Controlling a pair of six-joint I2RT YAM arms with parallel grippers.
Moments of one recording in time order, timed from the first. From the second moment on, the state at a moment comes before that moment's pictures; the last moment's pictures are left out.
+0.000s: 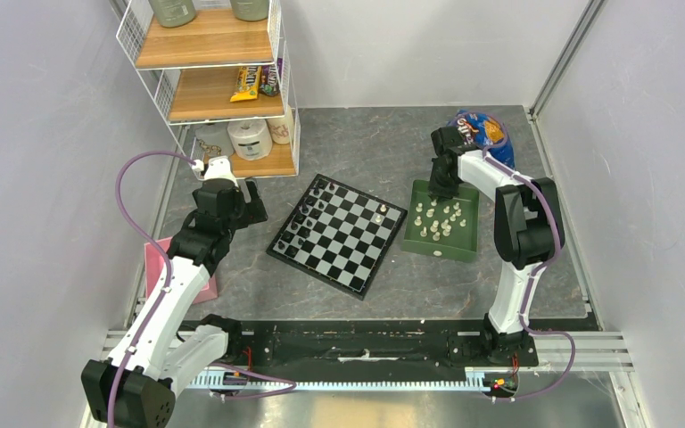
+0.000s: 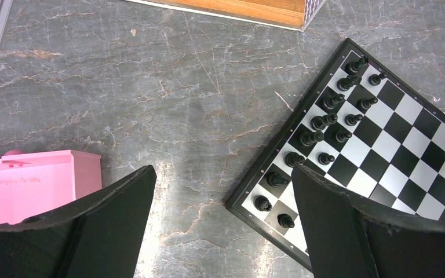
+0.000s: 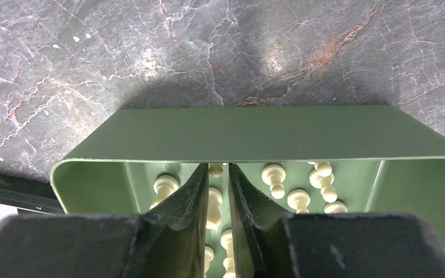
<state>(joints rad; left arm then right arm) -0.24 0.91 0.80 -0.47 -0.29 -0.32 0.21 1.95 1.41 -0.64 0.14 0.44</state>
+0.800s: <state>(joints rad) -0.24 0.91 0.80 -0.47 -0.29 -0.32 0.21 1.96 1.41 -0.64 0.14 0.43</state>
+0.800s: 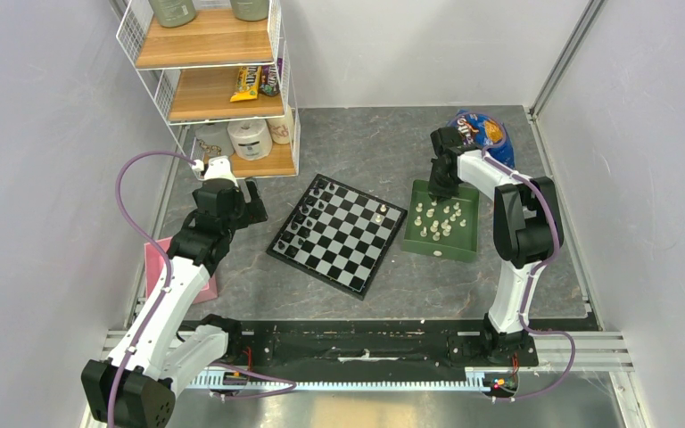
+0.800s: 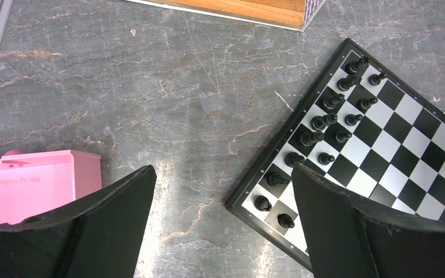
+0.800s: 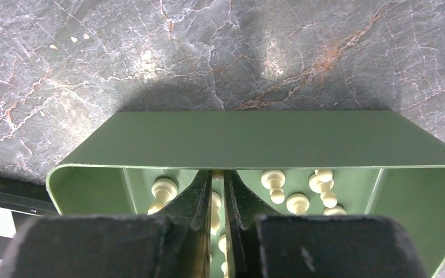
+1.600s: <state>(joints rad) -0.24 0.91 0.80 -0.47 -0.29 -0.32 0.23 1.81 1.41 -0.67 0.13 0.42</state>
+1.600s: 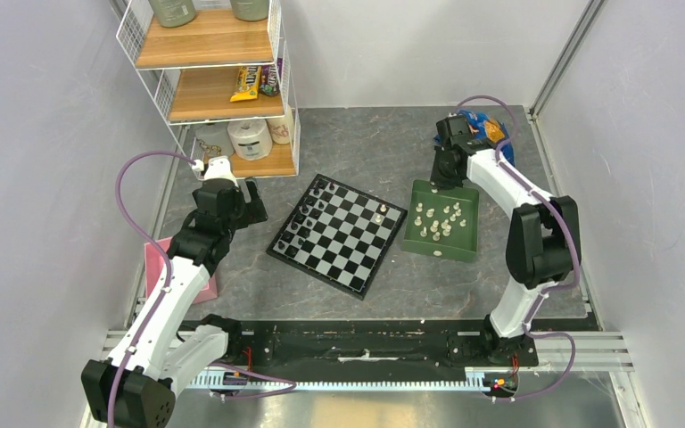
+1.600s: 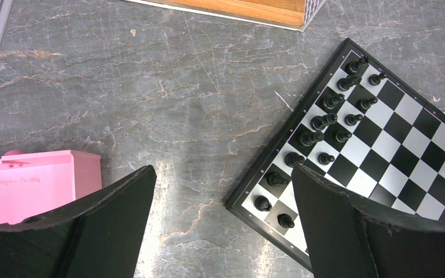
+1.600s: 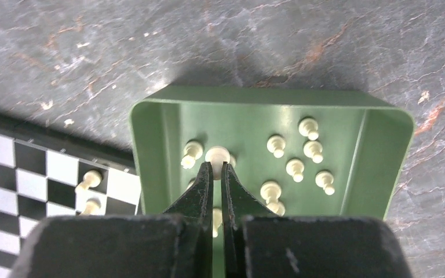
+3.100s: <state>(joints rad) -0.24 0.91 0.80 -0.47 -0.29 -0.32 0.72 1.93 1.45 -0.71 0.19 0.51</state>
